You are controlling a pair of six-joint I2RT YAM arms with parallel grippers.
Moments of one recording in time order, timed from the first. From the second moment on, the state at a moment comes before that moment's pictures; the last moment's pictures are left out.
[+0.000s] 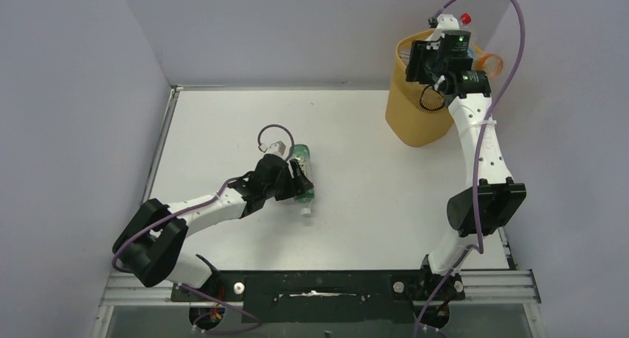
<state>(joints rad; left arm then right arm) -0.69 1.43 0.69 0.06 -0.01 -0.88 0.07 1.74 1.97 -0.69 -0.01 0.07</state>
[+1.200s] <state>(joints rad) -0.67 1.48 0.69 0.07 0.01 -0.86 0.08 1.86 2.02 -0.71 -0.12 -0.02</state>
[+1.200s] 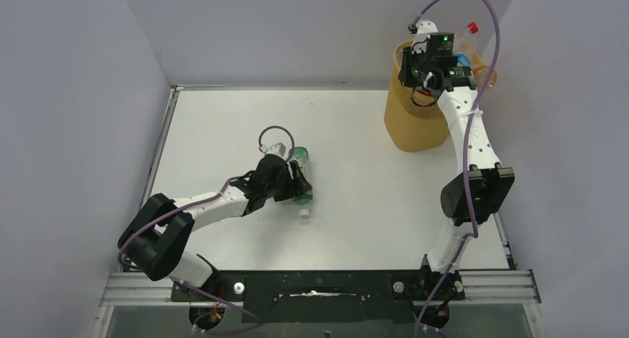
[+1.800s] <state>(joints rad) -0.67 1.45 0.69 0.07 0.00 -0.86 0.29 1.69 1.83 -0.71 -0.06 -0.02</state>
